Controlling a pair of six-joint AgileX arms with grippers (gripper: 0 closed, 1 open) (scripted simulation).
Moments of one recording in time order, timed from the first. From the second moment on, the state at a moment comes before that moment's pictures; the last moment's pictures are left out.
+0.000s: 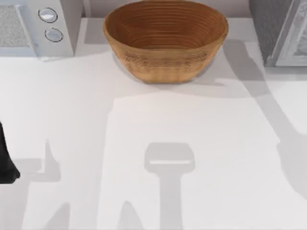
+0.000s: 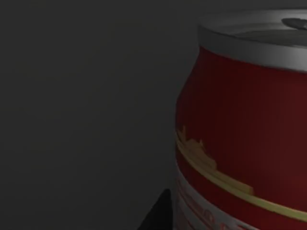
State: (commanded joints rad) left arm 0.00 0.00 0.00 0.00 0.00 0.00; right arm 0.33 1.84 2.24 -0.40 0.36 0.01
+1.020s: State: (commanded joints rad) left arm 0.00 0.00 0.00 0.00 0.00 0.00; right arm 0.62 1.44 2.14 -0.70 0.64 0.01
